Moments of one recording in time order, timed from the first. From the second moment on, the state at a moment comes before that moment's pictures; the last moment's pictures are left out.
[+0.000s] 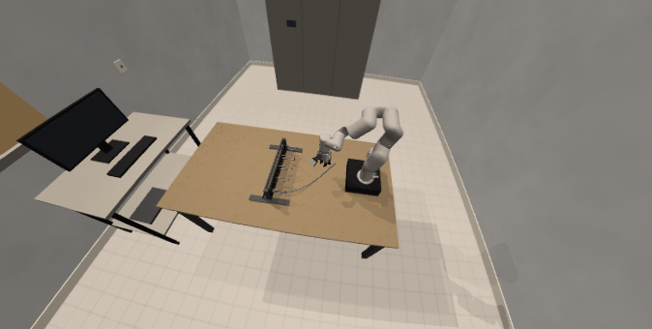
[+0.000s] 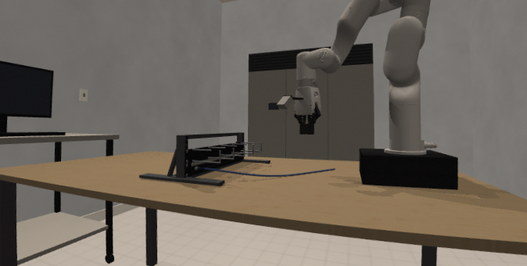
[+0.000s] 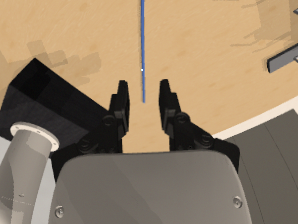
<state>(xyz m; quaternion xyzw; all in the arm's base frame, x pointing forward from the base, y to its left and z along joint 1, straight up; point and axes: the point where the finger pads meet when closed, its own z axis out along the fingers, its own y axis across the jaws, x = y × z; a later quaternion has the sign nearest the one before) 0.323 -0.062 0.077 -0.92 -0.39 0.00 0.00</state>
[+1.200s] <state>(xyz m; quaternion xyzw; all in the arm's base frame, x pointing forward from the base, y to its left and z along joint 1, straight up) 0.323 -0.062 0.071 -0.92 -0.39 0.00 0.00</state>
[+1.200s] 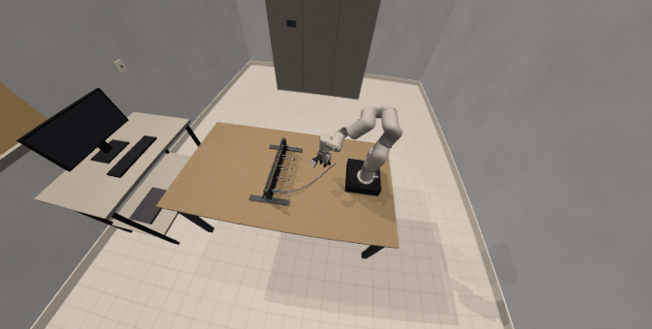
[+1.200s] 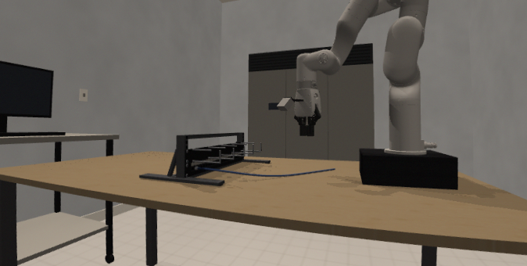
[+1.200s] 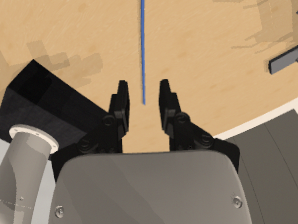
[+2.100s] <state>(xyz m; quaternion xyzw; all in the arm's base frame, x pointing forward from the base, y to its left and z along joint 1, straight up) 0.322 -0.061 -0.006 -0.92 -0.39 0.00 0.00</state>
